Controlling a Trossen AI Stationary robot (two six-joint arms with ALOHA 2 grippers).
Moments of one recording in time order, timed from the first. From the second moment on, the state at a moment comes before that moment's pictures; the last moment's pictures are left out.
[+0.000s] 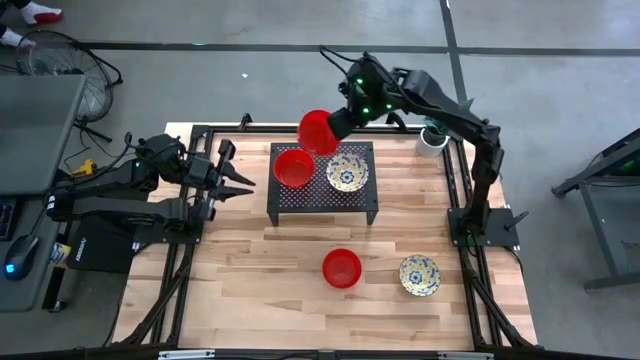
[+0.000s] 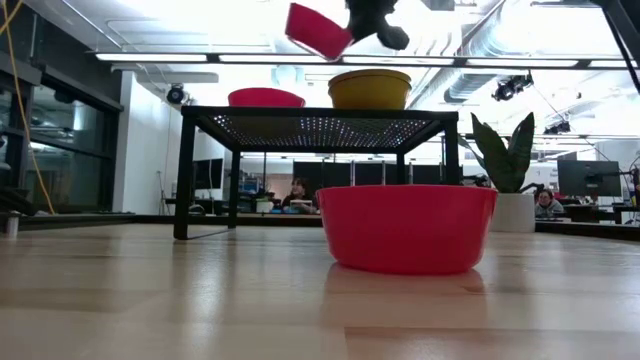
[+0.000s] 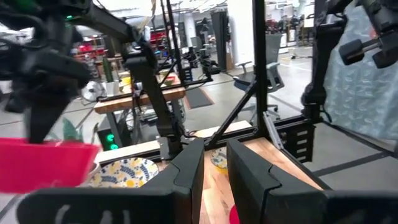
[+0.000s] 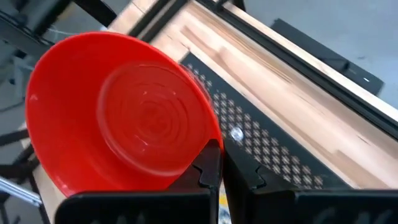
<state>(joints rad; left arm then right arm) 0.16 0.63 0.82 -0.12 0.37 0.15 -0.44 1.87 2.23 -1.18 -0.15 0.47</state>
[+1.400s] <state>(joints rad) 0.16 0.63 0.82 -0.15 0.49 0.15 -0.36 2.06 2.23 -1.01 -0.22 0.45</state>
